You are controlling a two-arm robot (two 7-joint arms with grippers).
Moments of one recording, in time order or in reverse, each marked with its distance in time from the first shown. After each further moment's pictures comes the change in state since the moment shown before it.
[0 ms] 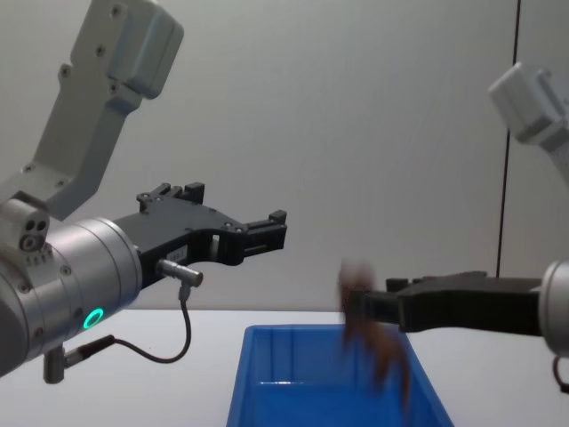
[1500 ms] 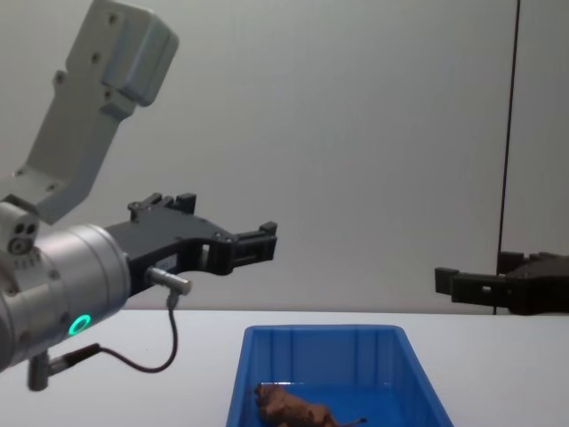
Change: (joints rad) left arm 0.010 0.013 -0.010 -0.012 -0.006 0.040 -0.004; right arm -0.073 0.131 0.093 -0.019 0.120 -0.163 0.014
